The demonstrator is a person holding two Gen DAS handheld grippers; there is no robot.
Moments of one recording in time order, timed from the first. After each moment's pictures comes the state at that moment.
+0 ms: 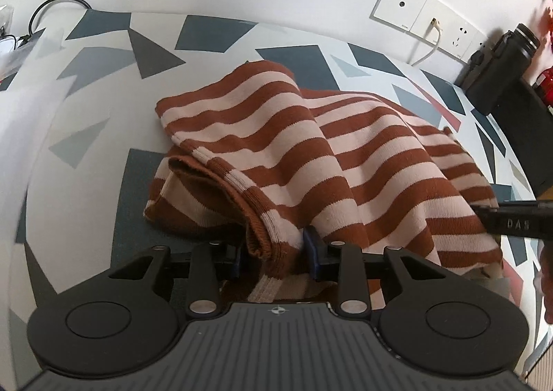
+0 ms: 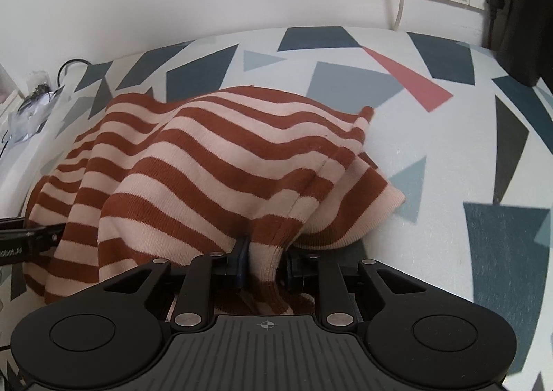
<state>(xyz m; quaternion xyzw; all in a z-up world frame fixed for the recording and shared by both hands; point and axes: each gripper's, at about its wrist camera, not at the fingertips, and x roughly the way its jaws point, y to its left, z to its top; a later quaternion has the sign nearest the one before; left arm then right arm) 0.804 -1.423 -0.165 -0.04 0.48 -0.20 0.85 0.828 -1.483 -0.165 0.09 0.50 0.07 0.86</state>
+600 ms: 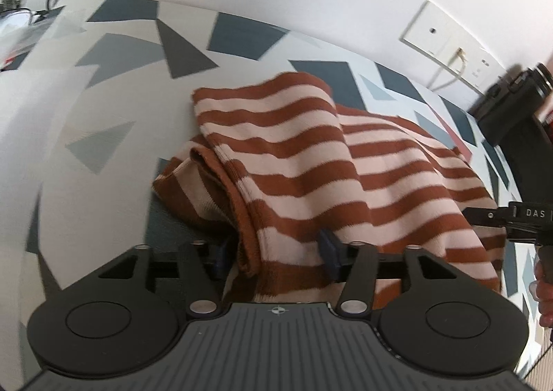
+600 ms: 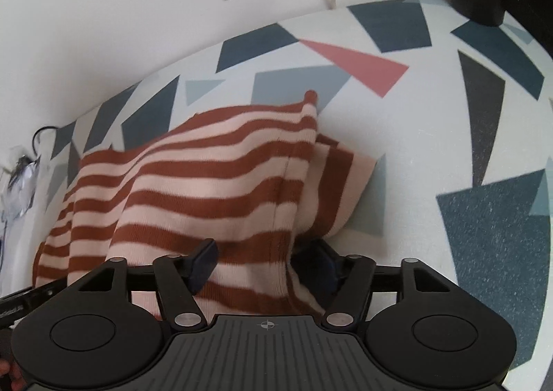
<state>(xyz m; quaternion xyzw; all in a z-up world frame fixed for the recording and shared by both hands) 0.827 -1.395 -0.166 -0.09 0.49 -0.17 0.85 0.851 -1.528 -0.169 0.21 0.51 0.01 0.84</state>
